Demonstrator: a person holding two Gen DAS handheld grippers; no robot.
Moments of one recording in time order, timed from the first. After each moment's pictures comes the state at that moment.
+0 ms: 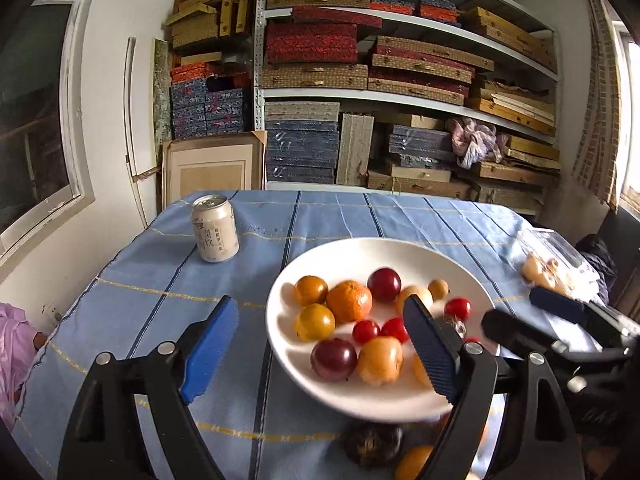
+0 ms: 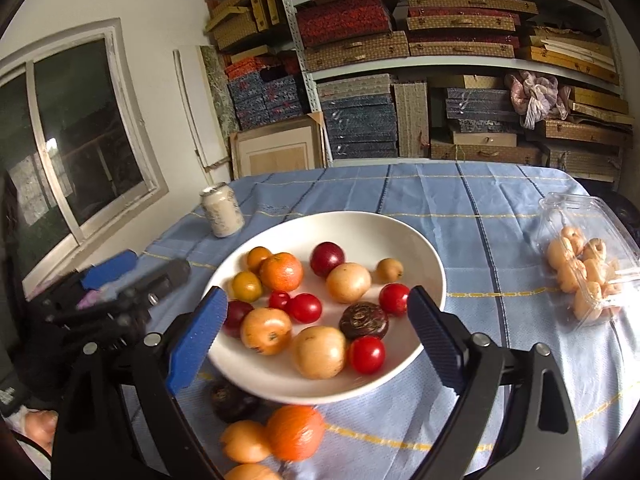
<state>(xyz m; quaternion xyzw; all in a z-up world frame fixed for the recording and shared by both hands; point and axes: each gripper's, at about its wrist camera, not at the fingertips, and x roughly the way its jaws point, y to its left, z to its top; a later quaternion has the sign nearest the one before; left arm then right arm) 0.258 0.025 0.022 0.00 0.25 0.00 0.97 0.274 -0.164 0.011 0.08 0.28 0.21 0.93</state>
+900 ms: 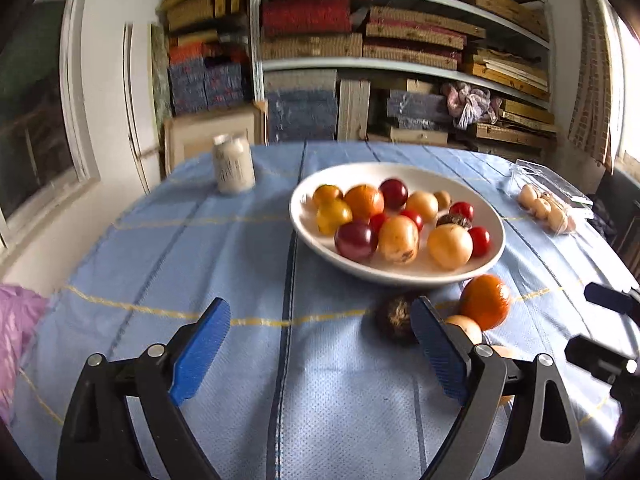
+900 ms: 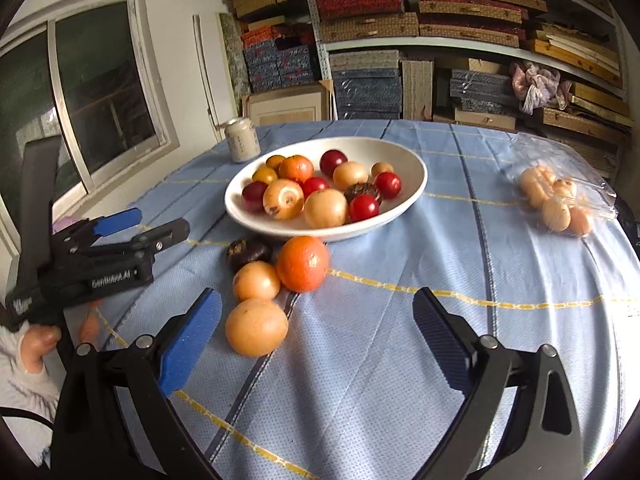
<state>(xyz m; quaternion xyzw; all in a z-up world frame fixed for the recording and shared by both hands) 0.195 0.045 -0.032 0.01 0.31 -0.01 0.95 0.164 -0.181 -0.039 0.02 0.32 0.22 0.92</state>
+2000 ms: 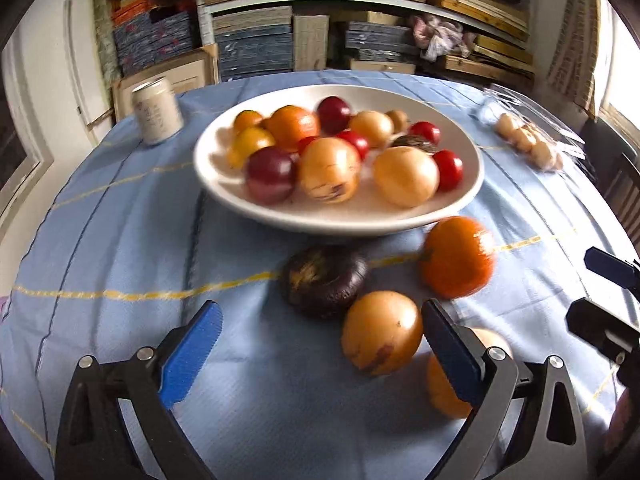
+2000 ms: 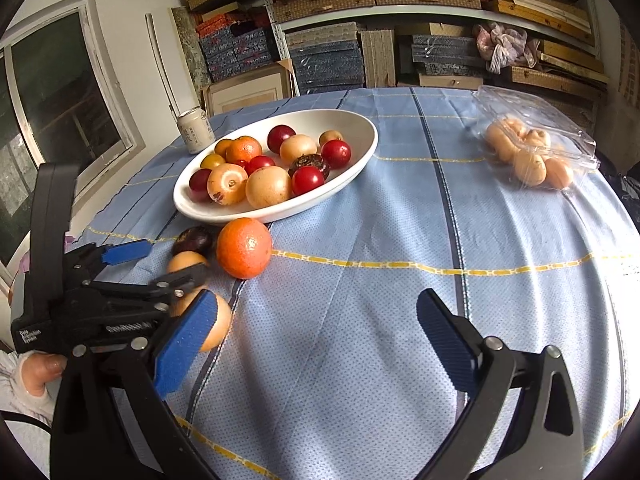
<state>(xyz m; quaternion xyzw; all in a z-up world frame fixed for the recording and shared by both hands) 0.232 0.003 -0.072 0.05 0.42 -0.06 0.91 0.186 -0.209 -0.056 0.06 0.37 0.16 0.91</state>
